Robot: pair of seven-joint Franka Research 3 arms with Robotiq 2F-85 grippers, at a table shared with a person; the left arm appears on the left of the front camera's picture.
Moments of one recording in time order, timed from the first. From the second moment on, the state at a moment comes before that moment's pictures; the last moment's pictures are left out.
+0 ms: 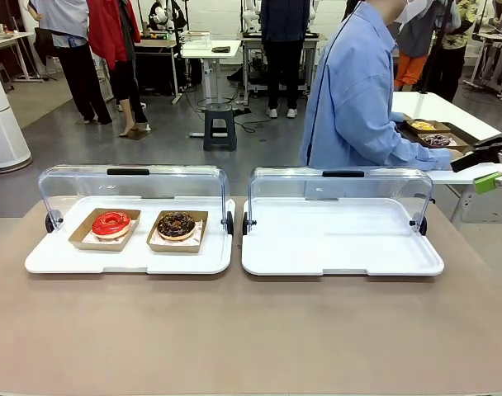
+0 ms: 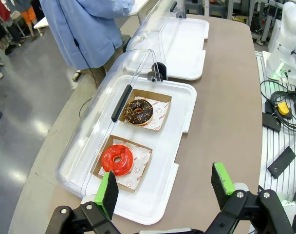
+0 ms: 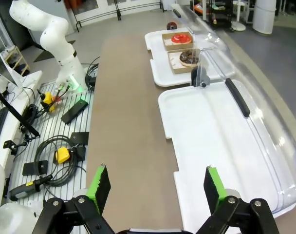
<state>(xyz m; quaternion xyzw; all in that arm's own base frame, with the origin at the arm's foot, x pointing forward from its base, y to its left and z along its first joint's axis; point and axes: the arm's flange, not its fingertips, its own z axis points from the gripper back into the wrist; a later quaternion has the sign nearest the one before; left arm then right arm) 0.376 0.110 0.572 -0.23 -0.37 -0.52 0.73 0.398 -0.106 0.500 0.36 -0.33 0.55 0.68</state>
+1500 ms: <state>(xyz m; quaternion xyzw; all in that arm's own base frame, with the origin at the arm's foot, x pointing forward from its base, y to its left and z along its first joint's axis) 0.376 0.110 0.572 -0.23 -0.37 -0.52 0.73 0.398 -0.106 0.500 0.36 -0.33 0.55 0.68</state>
